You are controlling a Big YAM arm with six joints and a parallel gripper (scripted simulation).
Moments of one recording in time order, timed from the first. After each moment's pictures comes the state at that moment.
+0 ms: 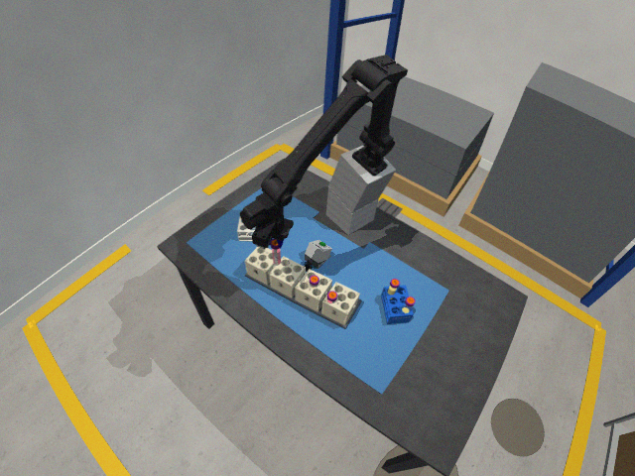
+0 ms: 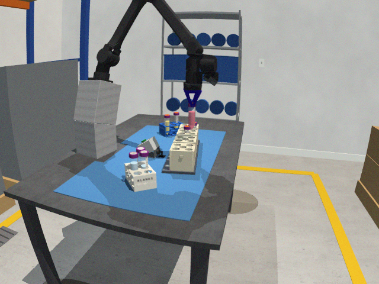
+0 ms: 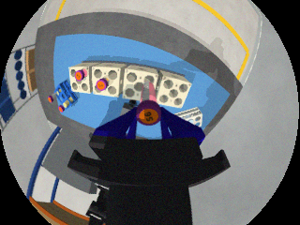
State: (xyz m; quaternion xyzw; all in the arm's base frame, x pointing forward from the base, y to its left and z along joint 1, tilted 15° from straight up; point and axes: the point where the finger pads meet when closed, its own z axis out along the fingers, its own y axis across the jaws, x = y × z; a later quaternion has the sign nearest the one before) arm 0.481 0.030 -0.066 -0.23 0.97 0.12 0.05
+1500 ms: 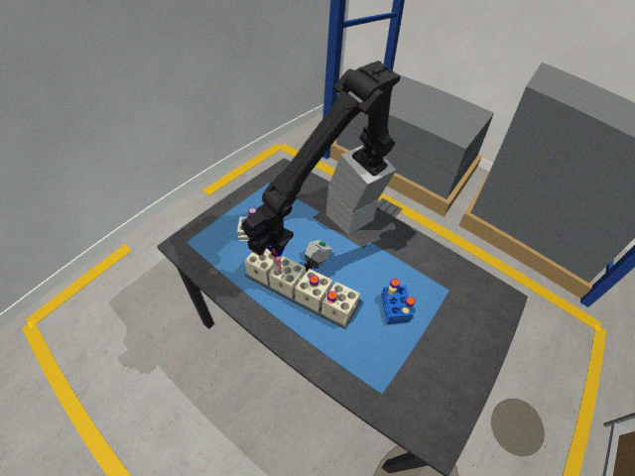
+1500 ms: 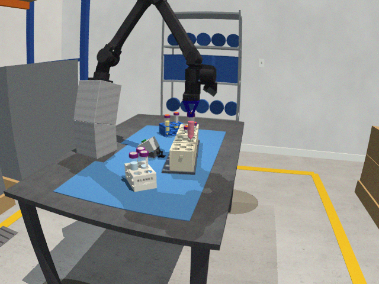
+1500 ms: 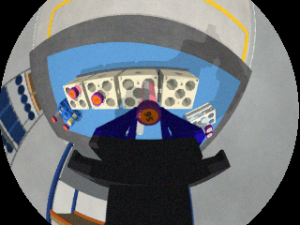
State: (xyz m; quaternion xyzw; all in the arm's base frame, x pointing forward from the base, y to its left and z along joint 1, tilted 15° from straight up) arm 0.480 0.039 -0.109 -0.13 0.98 0.13 0.03
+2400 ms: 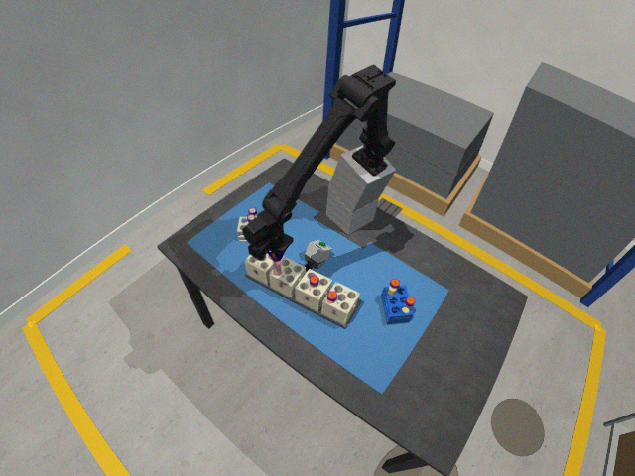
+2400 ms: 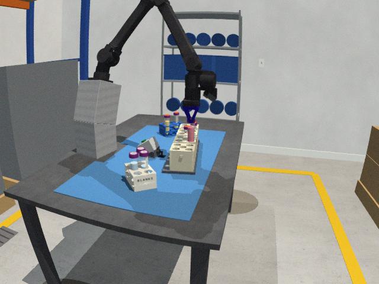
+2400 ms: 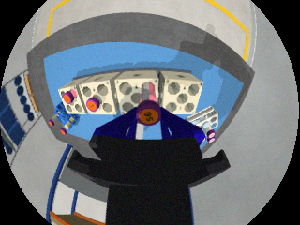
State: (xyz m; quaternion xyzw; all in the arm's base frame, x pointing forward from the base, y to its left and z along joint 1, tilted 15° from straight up) arm 0.482 0.045 -0.133 -0.13 0.98 0.13 0.03
